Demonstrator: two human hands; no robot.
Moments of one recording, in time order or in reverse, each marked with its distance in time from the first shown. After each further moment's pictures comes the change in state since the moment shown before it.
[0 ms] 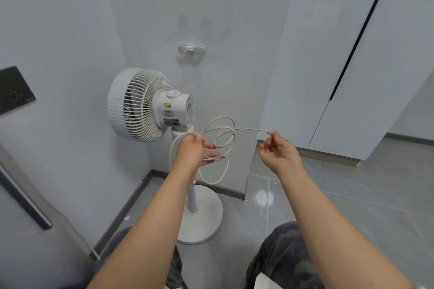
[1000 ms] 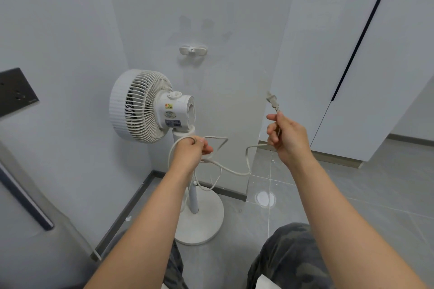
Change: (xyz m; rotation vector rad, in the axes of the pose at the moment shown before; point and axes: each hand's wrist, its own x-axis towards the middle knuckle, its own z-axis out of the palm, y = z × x) left_hand 0.016 -0.013 -0.013 0.172 0.026 0.115; right_hand -0.023 -0.016 0.023 -0.699 -0.226 -0.436
